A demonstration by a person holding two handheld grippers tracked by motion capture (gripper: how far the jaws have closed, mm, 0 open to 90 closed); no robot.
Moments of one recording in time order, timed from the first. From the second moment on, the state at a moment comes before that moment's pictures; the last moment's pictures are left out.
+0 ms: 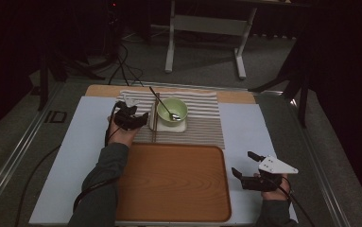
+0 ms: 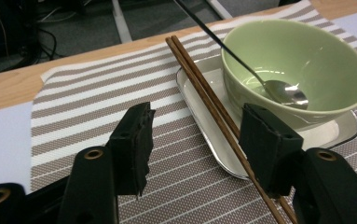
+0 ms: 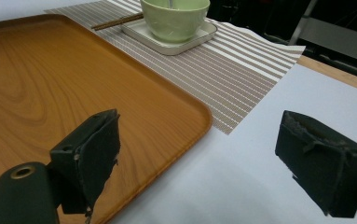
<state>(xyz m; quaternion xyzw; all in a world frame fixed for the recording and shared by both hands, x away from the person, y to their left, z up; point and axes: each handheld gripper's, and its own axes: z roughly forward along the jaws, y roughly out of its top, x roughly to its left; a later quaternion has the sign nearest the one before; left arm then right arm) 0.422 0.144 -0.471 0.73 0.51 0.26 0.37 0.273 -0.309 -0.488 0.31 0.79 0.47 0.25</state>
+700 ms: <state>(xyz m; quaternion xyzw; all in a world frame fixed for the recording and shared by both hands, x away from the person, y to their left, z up) 0.445 0.112 -0.503 0.74 0.53 0.22 0.36 0.274 -0.309 -0.489 0.31 0.79 0.47 0.25</state>
